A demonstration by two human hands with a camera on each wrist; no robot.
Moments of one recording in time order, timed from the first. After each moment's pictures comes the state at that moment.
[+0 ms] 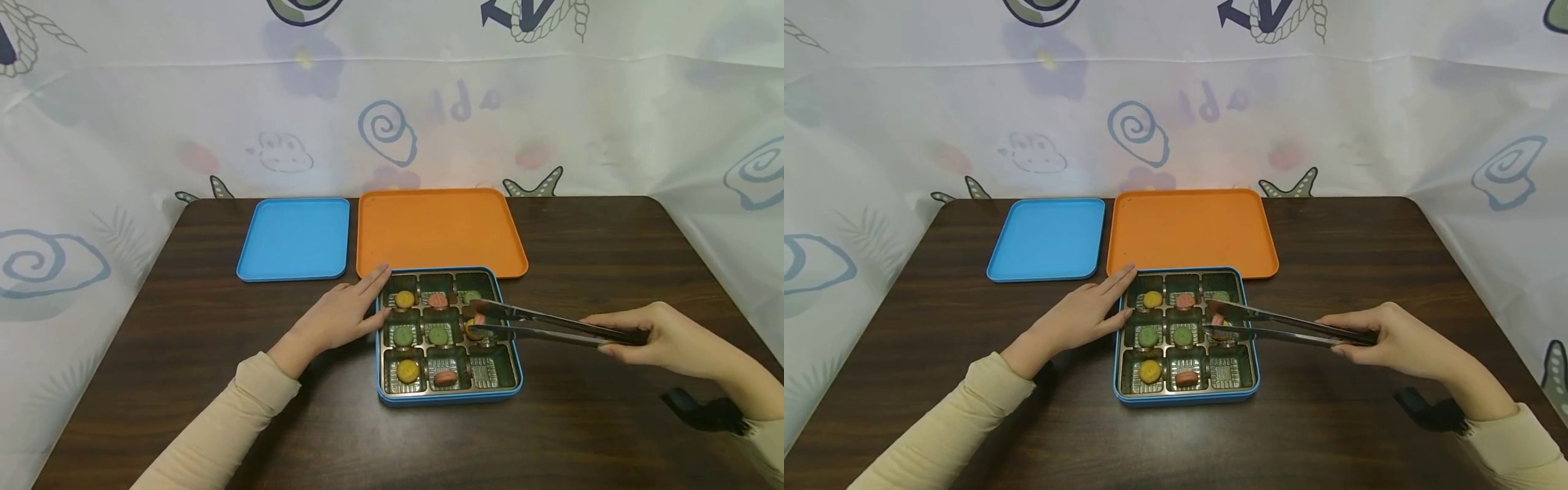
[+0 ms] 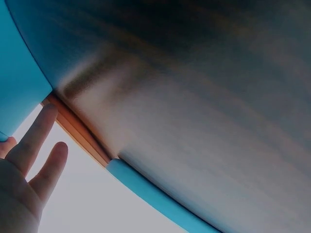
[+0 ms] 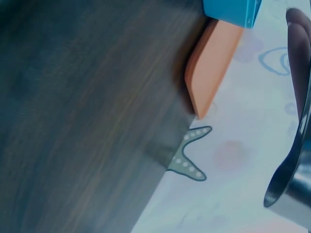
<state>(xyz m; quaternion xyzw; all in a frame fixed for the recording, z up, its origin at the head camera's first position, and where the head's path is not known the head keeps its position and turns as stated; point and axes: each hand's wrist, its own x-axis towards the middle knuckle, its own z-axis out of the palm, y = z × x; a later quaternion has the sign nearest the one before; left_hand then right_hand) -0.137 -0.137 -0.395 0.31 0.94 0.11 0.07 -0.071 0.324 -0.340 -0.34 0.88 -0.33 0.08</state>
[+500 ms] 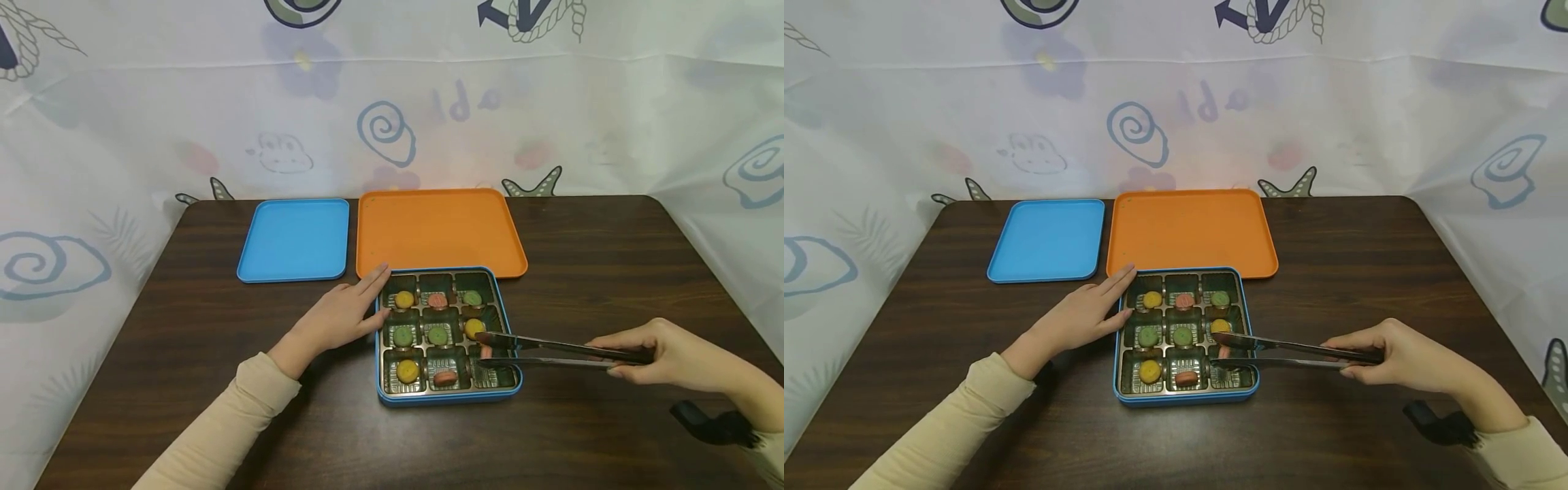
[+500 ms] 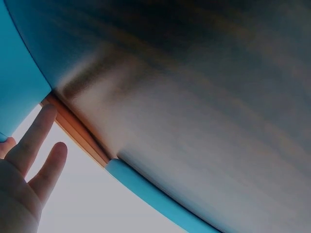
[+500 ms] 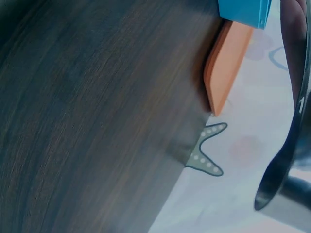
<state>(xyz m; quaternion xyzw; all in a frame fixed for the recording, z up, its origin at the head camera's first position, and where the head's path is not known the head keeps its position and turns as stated) -0.137 -0.136 -0.395 0.30 0.94 0.11 0.08 -0.066 0.341 -0.351 -0.36 0.81 -0.41 0.20</state>
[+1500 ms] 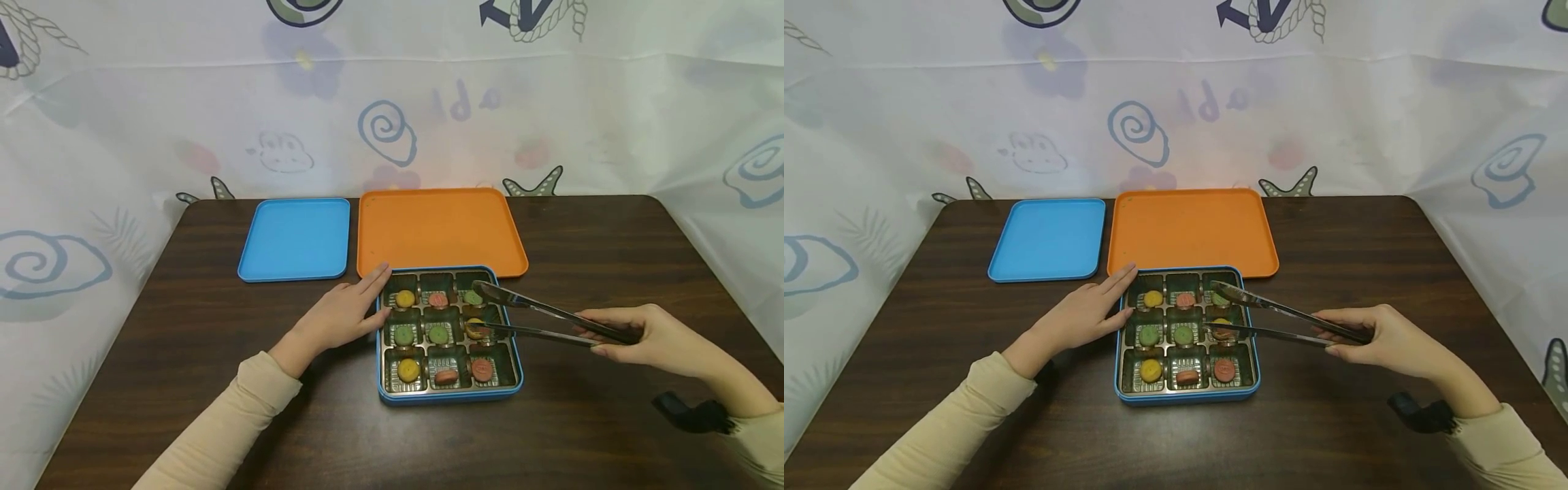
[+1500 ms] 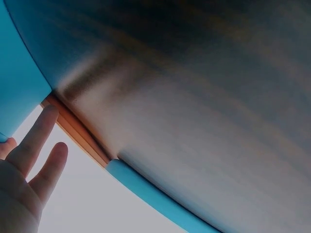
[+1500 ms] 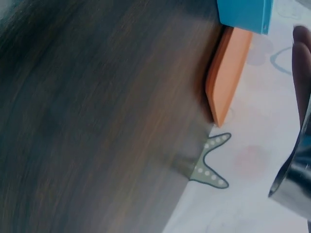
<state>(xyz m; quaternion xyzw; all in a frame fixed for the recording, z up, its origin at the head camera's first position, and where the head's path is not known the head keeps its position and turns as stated) -0.138 -0.136 -0.396 0.31 0.94 0.11 0.07 -0.070 0.325 -0.351 -0.27 0.87 -0.38 0.14</state>
